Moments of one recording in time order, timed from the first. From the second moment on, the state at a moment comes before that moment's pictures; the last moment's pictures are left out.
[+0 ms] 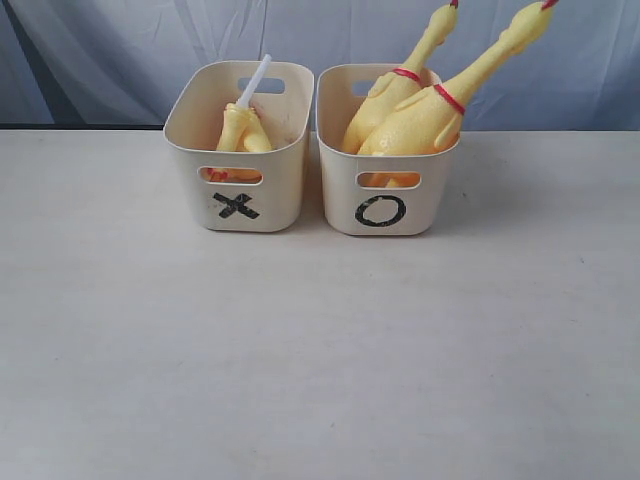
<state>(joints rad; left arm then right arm) -0.05 0.03 -0.64 -0.34 0.72 0.56 0.14 0.18 -0.27 -0.33 -0.22 0.40</state>
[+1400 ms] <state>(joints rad) 0.03 0.01 -0.48 -0.21 0.34 0.56 0.06 0.00 -0.24 -0.33 -0.25 0.41</state>
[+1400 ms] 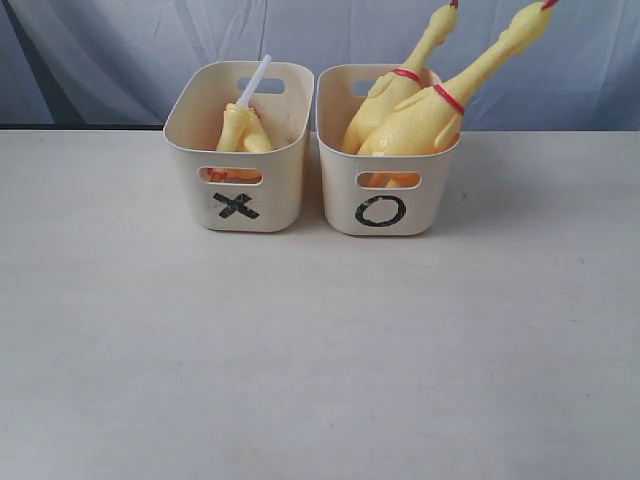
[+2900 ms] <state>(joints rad) 0.03 0.01 0.00 0.07 0.12 0.56 0.06 0.00 -0.01 -0.20 0.25 0.41</state>
